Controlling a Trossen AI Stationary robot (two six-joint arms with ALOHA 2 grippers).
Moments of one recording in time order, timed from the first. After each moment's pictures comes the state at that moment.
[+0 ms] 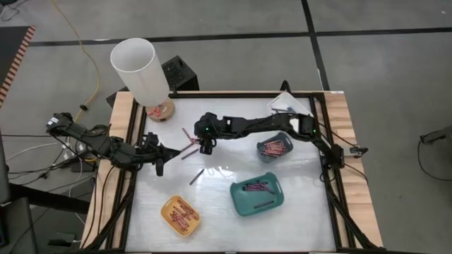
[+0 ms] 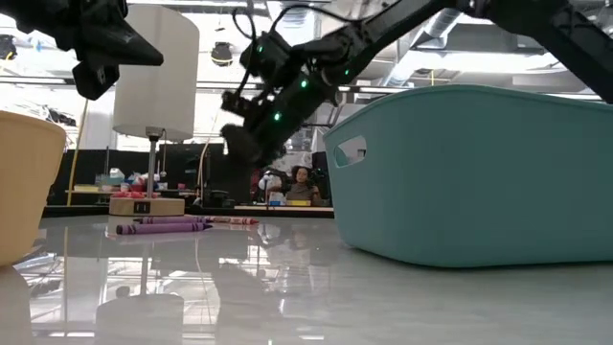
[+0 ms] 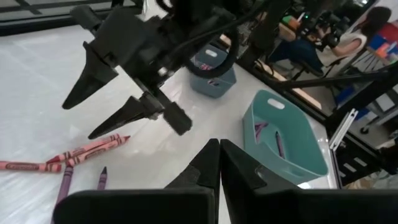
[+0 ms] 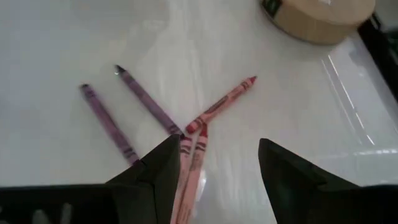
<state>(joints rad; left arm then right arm) -0.42 0.54 0.43 -0.17 -0.62 -0.72 -0.16 2.20 1.73 -0.18 0.07 -0.13</state>
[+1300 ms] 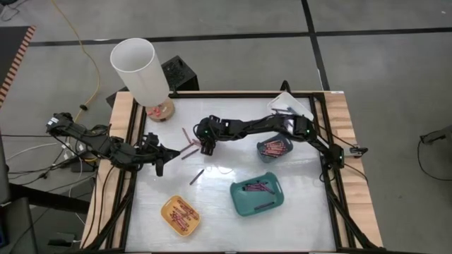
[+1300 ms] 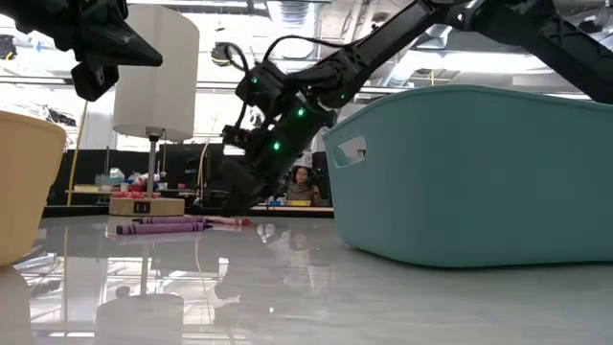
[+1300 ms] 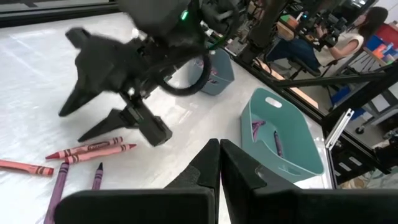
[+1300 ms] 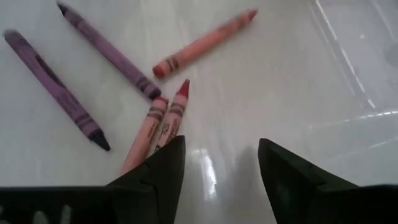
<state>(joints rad) -0.42 0.54 0.43 -0.17 -0.61 -0.74 -0.18 2.28 1.73 -0.19 0.11 -0.05</state>
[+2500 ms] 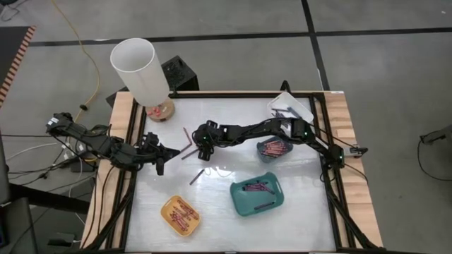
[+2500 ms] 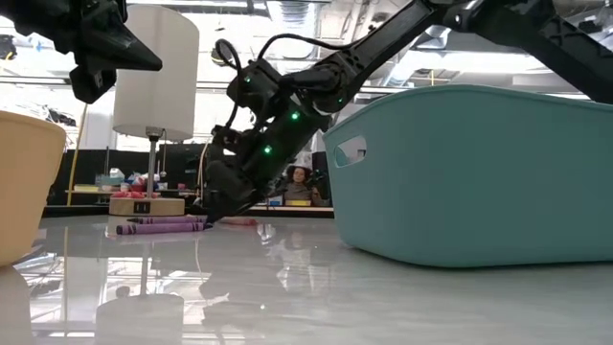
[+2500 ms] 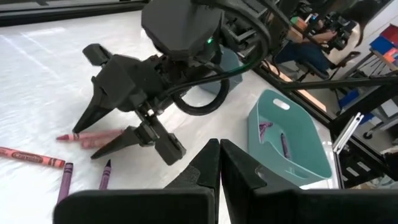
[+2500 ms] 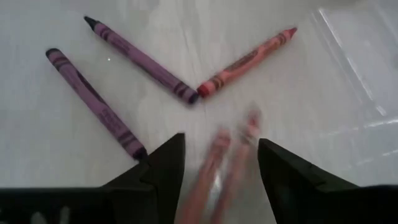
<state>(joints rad) -0.42 0.54 0.43 -0.19 -0.63 -0.77 -0.14 2.32 1.73 -0.14 0.13 -0.01</state>
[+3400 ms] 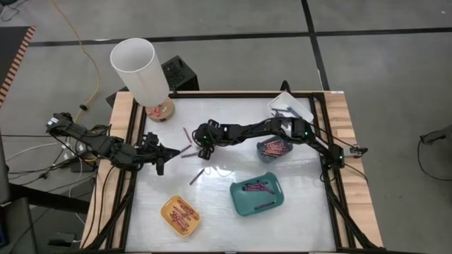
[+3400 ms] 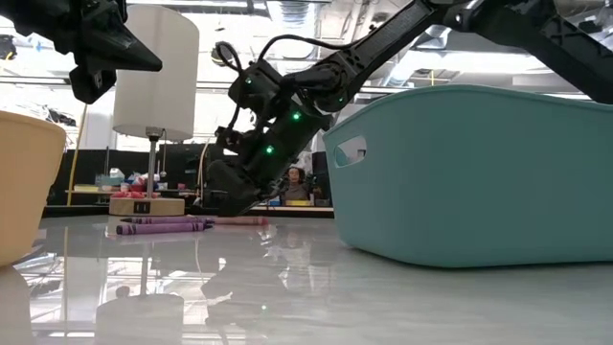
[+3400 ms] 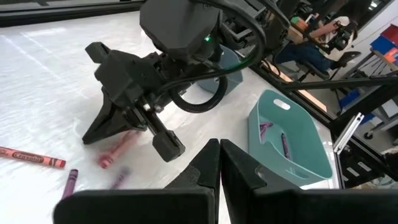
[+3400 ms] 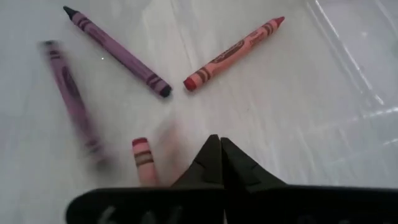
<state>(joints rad) -0.42 0.54 0.43 -0.19 -0.64 -0.77 -0.14 2.32 1.73 -0.17 0.13 0.03</state>
